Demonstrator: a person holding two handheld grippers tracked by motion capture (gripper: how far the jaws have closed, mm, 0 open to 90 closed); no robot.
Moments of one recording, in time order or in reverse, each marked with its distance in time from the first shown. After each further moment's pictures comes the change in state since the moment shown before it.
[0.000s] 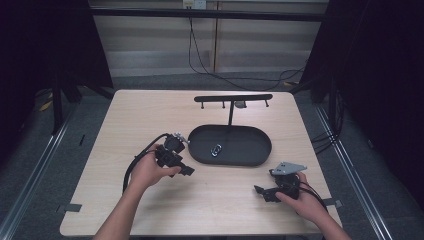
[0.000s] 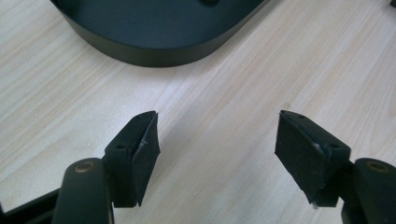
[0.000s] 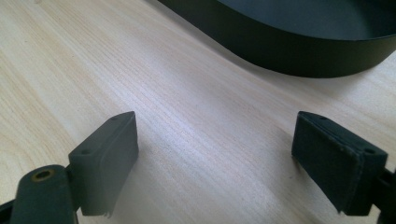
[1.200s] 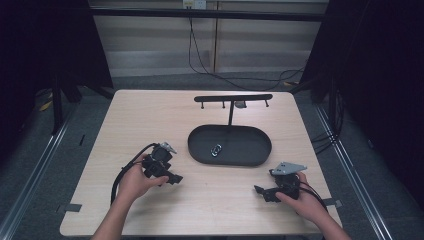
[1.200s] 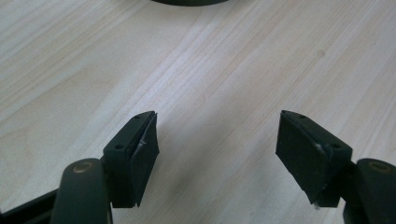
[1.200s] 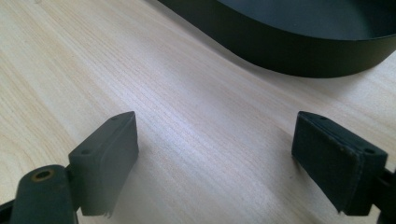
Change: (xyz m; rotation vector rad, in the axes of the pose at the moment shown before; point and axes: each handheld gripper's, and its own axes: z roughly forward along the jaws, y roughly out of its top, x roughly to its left) left arm 0.011 -0.043 -0.001 -0.013 0.038 -0.006; right arm 0.000 0.000 0.000 0.000 0.000 0.000
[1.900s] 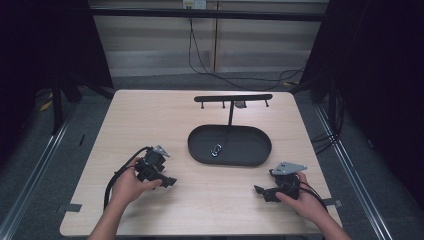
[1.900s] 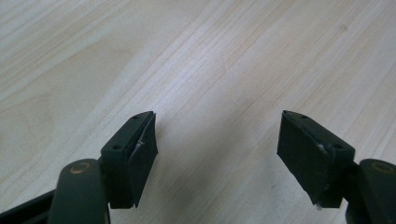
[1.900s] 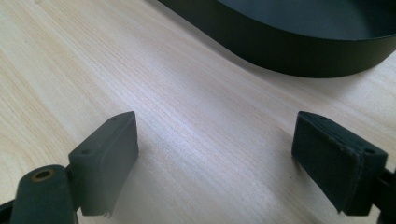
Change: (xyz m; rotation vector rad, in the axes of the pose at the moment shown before) left arm 0.007 -0.020 -0.003 -0.005 0.030 0.005; right arm 0.000 0.000 0.000 0.000 0.000 0.000
